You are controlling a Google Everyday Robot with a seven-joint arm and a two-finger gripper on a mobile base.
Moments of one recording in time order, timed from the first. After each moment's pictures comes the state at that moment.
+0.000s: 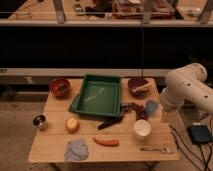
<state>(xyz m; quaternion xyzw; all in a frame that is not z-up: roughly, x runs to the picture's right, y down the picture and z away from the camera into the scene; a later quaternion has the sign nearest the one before) 0.282 0.105 0.685 -0.28 0.02 0.02 0.96</state>
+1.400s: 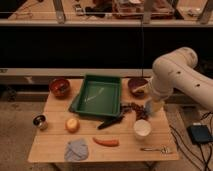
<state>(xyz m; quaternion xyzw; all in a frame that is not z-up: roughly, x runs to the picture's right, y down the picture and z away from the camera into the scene) 0.187 0.030 0.633 -0.23 -0.03 -0.07 0.97</state>
